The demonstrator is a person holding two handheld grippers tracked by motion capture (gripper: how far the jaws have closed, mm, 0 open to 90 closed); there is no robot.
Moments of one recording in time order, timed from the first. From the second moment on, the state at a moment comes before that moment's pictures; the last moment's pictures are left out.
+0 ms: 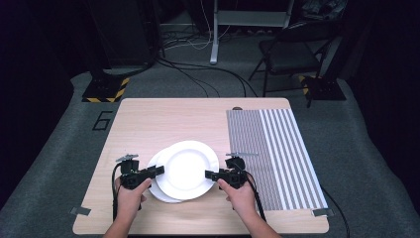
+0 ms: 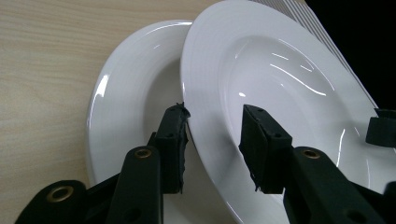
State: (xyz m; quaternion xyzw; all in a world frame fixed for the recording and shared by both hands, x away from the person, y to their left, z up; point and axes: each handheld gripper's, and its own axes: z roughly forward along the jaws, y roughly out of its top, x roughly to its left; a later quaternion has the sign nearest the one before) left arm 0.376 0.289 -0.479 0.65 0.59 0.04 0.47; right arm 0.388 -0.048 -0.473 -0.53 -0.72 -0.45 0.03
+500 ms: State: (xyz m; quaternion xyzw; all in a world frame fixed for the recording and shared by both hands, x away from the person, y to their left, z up) left arm 0.375 0.287 -0.477 0.66 0.59 0.04 0.47; right arm 0.381 -0.046 -0.471 -0.53 -0.73 -0.43 0.03
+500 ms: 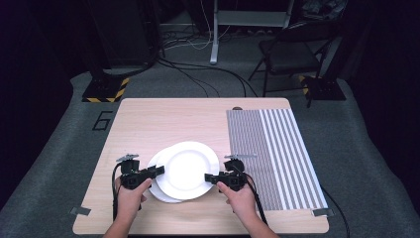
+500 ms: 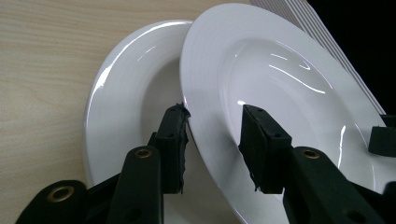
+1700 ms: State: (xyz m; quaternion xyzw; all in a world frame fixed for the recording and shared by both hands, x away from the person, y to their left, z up) left arm 0.381 0.270 -0.467 0.68 0.56 0.05 0.48; right arm 0.376 -0.064 -0.463 -0.53 -0.72 -0.45 0.00
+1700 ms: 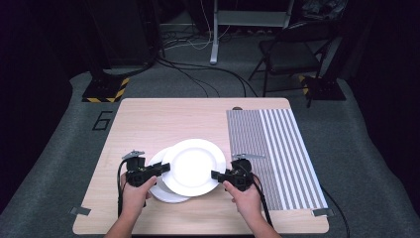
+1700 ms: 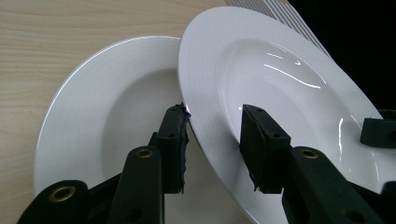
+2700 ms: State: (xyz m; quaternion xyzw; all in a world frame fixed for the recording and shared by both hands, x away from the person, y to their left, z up) left arm 0.404 0.222 -0.460 0.71 0.51 0.02 0.49; right arm 0.353 -0.108 -0.459 -0.57 -0.68 -0.46 -0.05
